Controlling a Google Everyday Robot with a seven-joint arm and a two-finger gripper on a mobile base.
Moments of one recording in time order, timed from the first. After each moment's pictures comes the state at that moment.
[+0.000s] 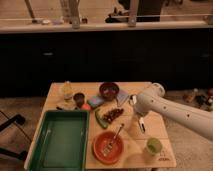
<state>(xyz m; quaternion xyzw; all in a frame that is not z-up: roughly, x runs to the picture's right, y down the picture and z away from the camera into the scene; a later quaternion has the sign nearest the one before) 0.188 0.156 0.844 -0.24 0.04 0.28 0.93</state>
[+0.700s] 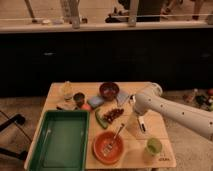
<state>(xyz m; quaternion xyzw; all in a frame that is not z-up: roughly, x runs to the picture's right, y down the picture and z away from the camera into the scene) 0.197 0.164 0.876 -0.26 0.07 0.37 0.89</state>
